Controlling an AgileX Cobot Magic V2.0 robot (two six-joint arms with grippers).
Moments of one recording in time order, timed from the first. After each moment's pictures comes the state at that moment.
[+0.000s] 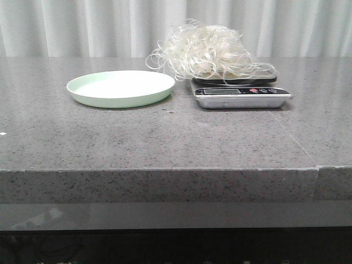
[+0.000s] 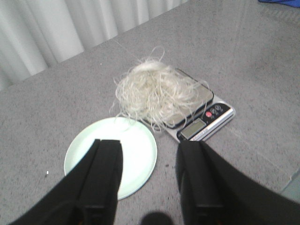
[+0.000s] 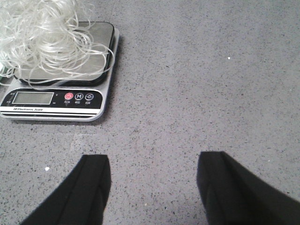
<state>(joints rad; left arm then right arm) -0.64 1.11 -1.47 0.05 0.88 0.05 0.06 0.75 -0.72 0.05 0.54 0.03</state>
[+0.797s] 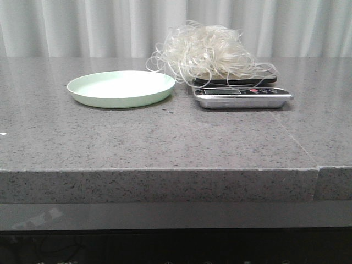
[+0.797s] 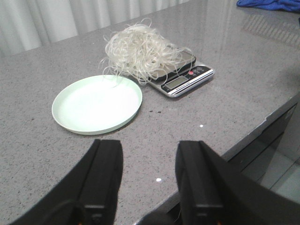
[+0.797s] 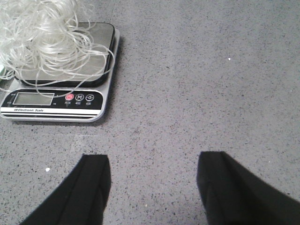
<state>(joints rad) -0.64 0.46 -0.75 0.00 0.67 0.04 0.06 0.75 -0.72 0.05 0.54 0.03</state>
